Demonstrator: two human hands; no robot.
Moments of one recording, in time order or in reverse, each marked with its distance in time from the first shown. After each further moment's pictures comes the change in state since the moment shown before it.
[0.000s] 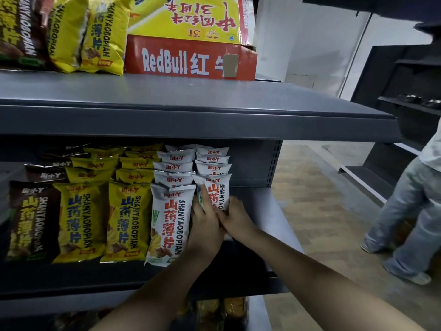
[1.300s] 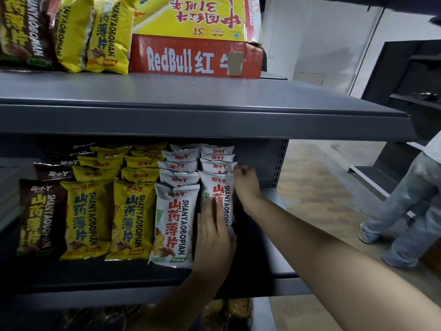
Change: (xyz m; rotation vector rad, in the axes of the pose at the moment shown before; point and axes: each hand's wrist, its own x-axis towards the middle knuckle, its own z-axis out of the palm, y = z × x) left_hand -0.039 0.011 -0.011 0.158 0.093 0.193; right_hand 0.053 -0.036 -0.023 0.530 0.258 0.218
